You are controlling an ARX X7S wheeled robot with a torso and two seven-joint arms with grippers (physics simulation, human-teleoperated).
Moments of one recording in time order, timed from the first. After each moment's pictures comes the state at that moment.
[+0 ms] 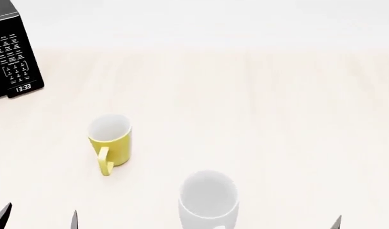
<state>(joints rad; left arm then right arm) 0.08 -0.16 0.12 0.18 0.04 0.06 -0.15 -0.15 0.18 0.13 -0.34 0.01 0.09 0.31</state>
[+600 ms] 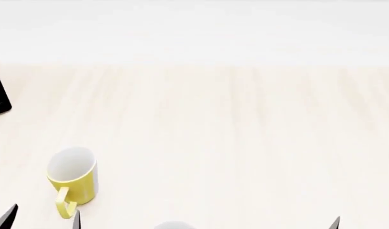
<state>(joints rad) 0.05 -0.18 0.13 0.14 -0.04 0.02 -0.14 -0.14 0.19 0.10 -0.35 -0.02 0.15 0.35</state>
